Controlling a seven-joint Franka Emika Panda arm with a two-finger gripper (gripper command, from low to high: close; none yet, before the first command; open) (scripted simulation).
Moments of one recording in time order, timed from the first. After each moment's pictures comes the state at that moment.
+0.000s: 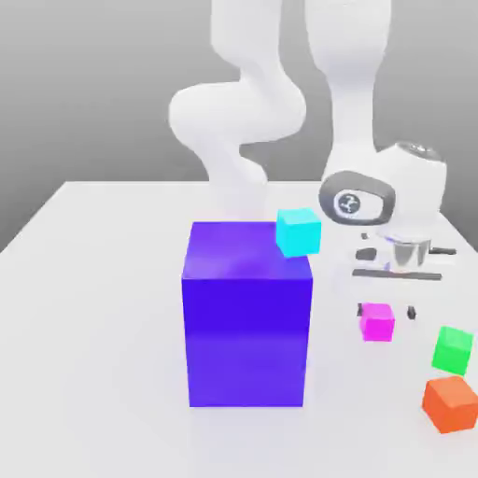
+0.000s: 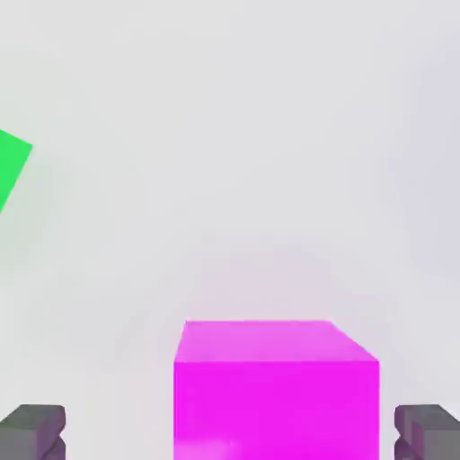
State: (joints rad) arm 0.41 0.21 0.29 -2.86 -0.68 3.01 2.21
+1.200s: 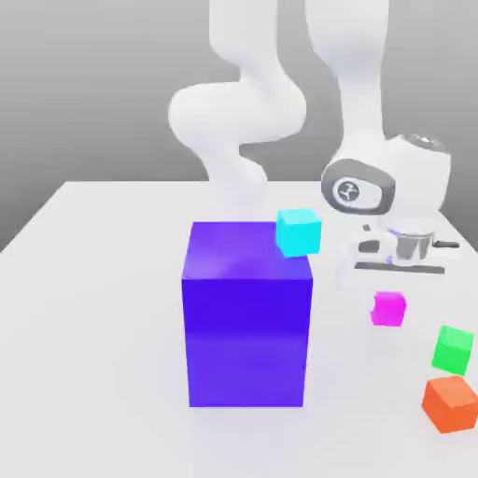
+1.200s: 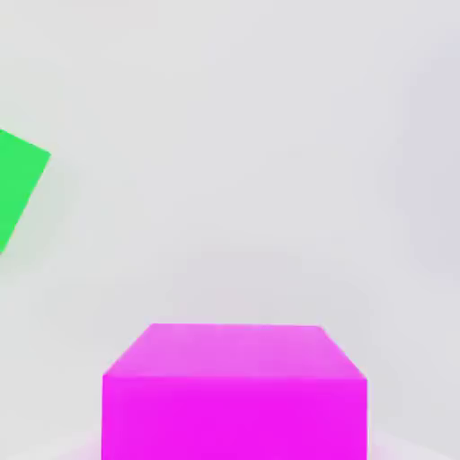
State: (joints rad) arm 0.29 0.09 0.50 -2.89 -0.33 2.93 1.96
